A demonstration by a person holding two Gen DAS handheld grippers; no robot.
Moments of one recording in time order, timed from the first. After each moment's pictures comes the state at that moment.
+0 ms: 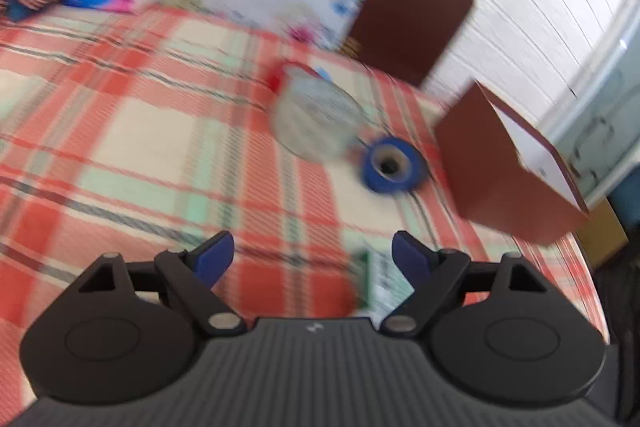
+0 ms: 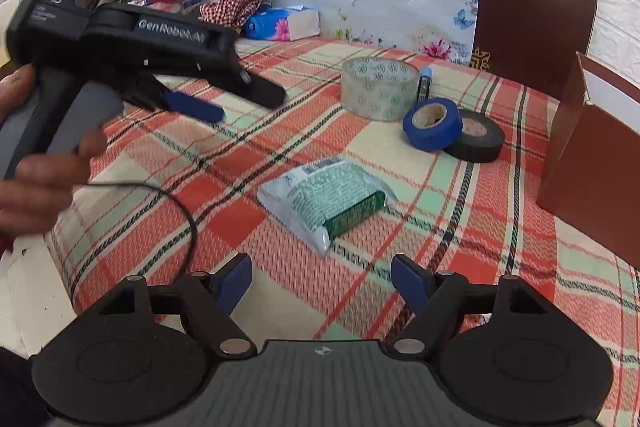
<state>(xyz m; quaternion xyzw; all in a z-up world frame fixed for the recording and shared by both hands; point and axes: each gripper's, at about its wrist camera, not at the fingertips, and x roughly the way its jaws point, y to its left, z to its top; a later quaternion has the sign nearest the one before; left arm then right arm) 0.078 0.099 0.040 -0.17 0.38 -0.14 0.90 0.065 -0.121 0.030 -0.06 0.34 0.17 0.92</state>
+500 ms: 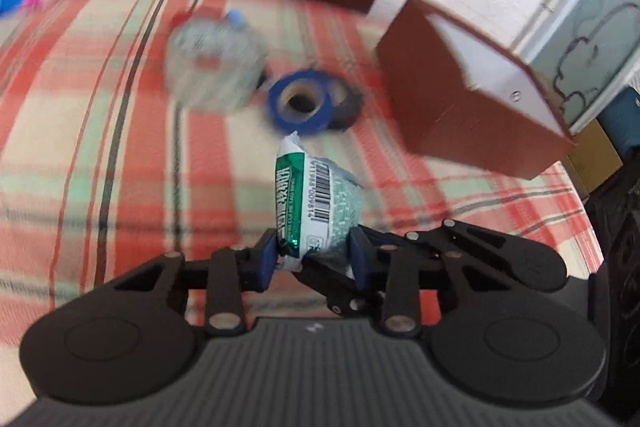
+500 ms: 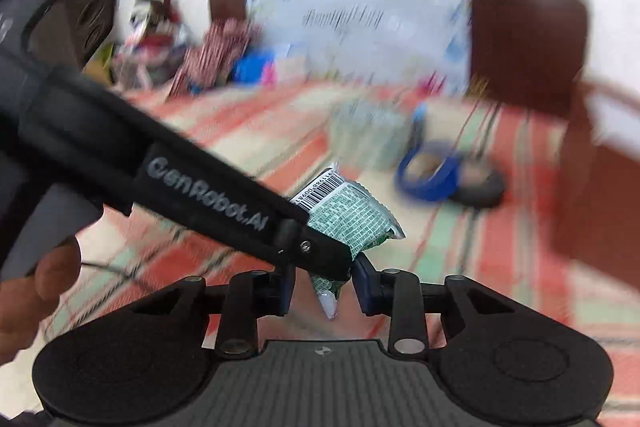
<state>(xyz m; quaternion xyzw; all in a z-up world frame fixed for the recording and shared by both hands) 0.088 0.017 0.062 -0.09 0.42 -0.19 0.88 0.095 -0.144 0.039 -0.03 0.26 0.16 0.95</state>
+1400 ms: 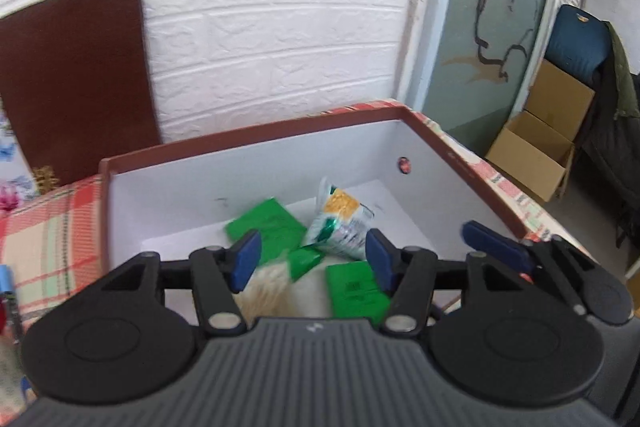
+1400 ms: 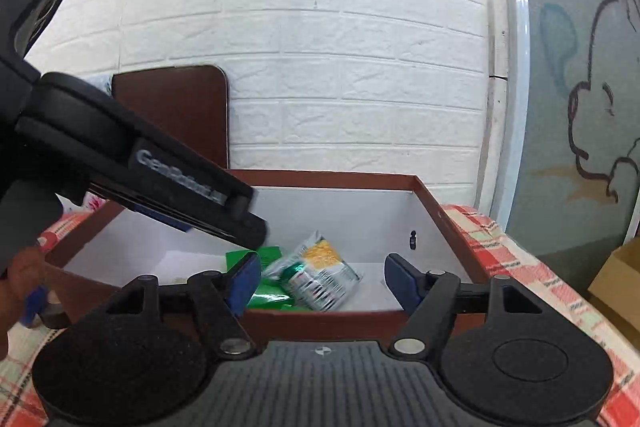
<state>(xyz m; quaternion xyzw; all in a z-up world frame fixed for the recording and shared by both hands) 0.198 -0.251 0.117 0.06 0.31 -0.28 0.91 0.099 -0.384 0.059 0.03 0.14 -0.17 0.97</state>
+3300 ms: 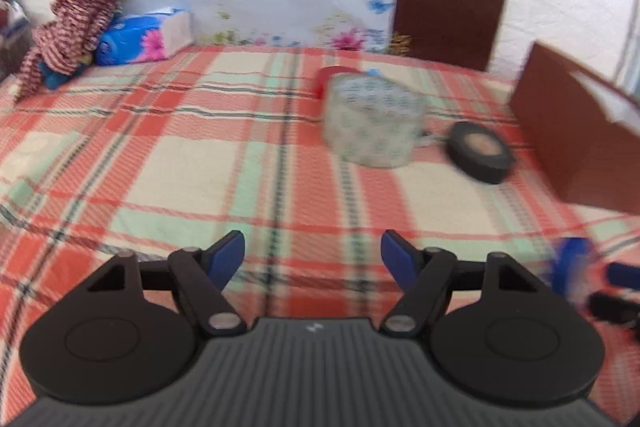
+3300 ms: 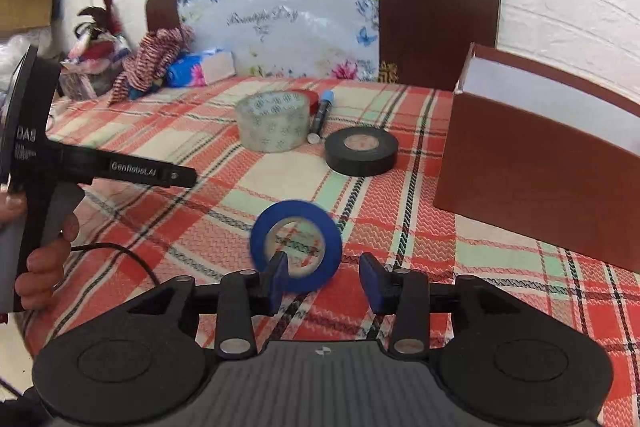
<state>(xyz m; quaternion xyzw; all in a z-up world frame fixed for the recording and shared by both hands) 0.086 0.071 0.027 -0.05 0.34 -0.03 0.94 0.072 -0.214 0.045 -0.01 0.30 0.10 0.95</state>
